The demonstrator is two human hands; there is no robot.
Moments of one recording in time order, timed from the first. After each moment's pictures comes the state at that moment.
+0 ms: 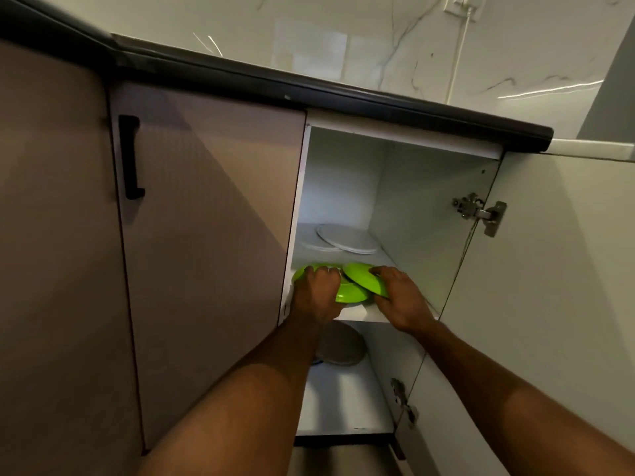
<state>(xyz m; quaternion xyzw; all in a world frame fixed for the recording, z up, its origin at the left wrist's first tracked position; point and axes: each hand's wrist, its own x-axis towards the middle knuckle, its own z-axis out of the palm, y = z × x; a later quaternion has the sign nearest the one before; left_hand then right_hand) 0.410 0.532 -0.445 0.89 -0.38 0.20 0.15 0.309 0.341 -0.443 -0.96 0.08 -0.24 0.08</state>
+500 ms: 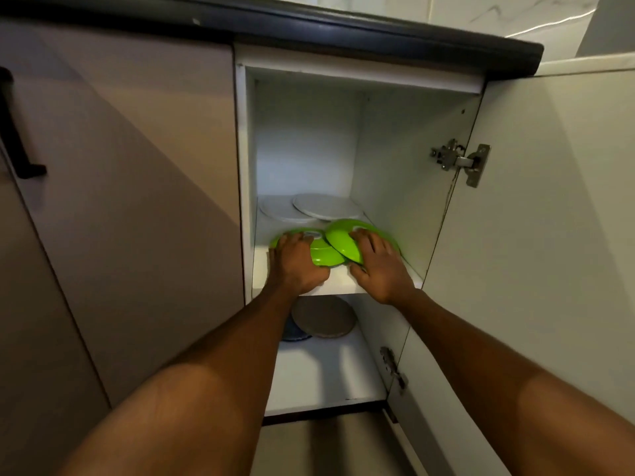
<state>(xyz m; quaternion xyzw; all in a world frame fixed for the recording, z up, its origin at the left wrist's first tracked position) 0.429 0.499 -0.451 0.89 -0.32 0.14 0.30 0.333 0.309 -0.471 -0.96 0.09 -0.24 0.05</state>
